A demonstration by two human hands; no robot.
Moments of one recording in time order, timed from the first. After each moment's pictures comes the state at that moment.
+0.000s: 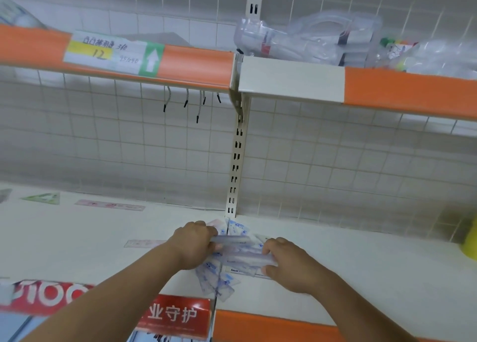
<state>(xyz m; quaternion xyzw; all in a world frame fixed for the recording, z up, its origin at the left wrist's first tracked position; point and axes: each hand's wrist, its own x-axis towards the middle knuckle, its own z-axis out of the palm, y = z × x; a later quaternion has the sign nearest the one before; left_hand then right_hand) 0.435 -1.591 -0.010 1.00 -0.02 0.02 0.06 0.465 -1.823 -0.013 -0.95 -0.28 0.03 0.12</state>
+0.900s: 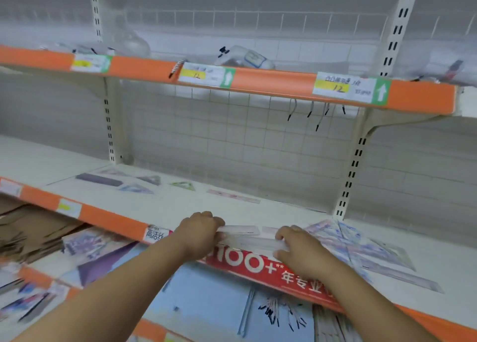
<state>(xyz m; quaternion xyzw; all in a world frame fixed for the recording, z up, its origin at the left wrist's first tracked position) 0.258 -1.366 0.008 0.99 0.07 0.05 0.04 0.351 -1.586 0.002 -0.93 -0.34 0.01 0.12</state>
